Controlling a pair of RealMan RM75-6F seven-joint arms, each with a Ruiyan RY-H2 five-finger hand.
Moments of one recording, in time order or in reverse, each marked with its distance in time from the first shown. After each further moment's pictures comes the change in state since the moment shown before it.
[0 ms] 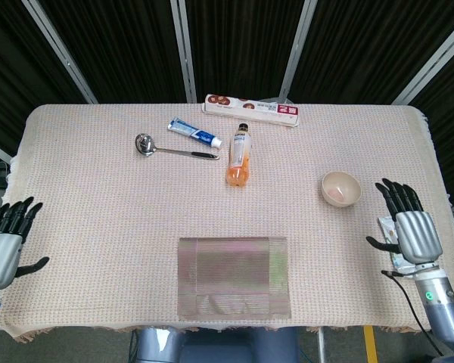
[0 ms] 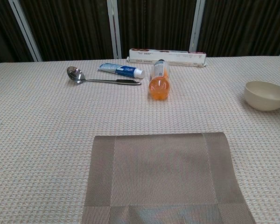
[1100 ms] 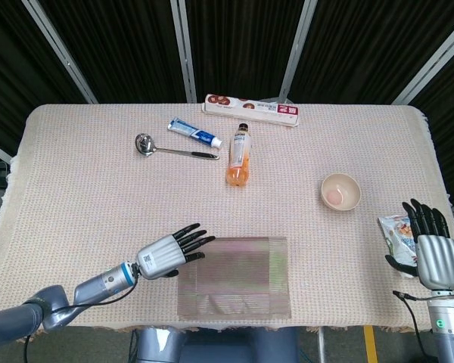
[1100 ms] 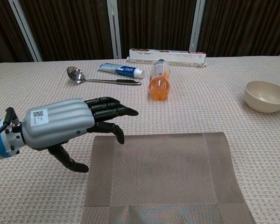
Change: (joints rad) left arm -0.541 -0.540 0.080 0.563 0.520 -0.237 -0.257; right arm -0.113 0.004 -0.018 -0.104 0.092 0.079 -0.187
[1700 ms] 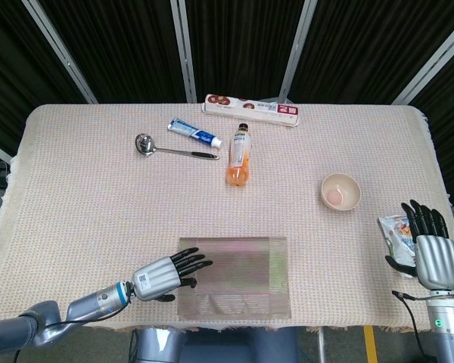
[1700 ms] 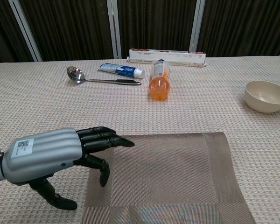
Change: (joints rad) left arm 0.034 -0.006 0.148 -0.021 0.002 0.071 -0.095; right arm -0.002 -0.007 0.001 0.003 0.006 -0.012 -0.022
